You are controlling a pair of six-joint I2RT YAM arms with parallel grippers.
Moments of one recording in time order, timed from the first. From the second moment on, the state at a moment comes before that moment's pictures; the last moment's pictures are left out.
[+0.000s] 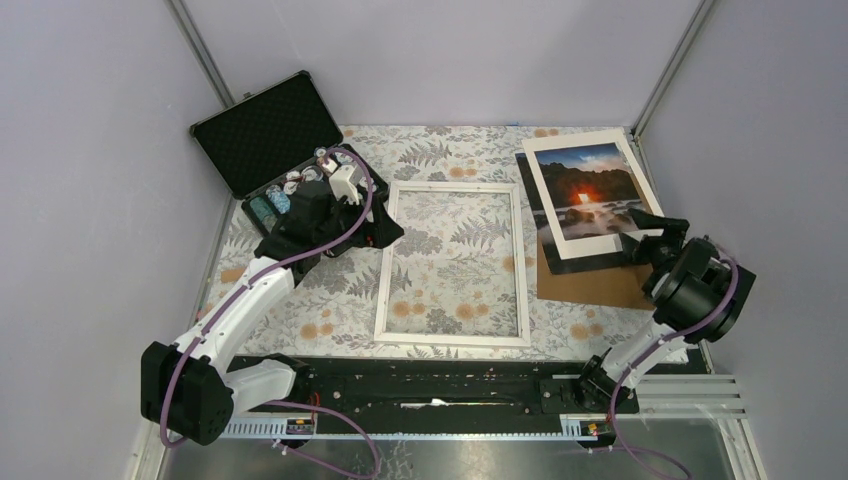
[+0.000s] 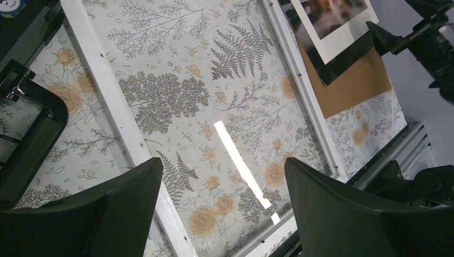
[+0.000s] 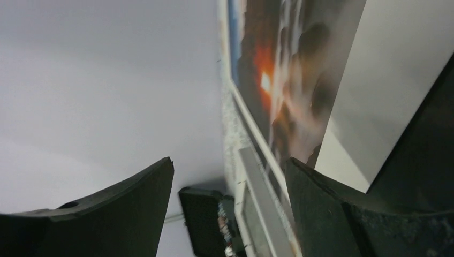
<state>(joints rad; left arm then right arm) -0.37 1.13 0.87 -0.24 0.39 -0.37 -0.72 1.80 0.47 1.04 -0.72 1.42</state>
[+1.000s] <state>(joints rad) -0.37 1.13 0.87 -0.24 0.39 -0.37 -0.16 1.91 1.22 -0.36 -0.22 0.42</state>
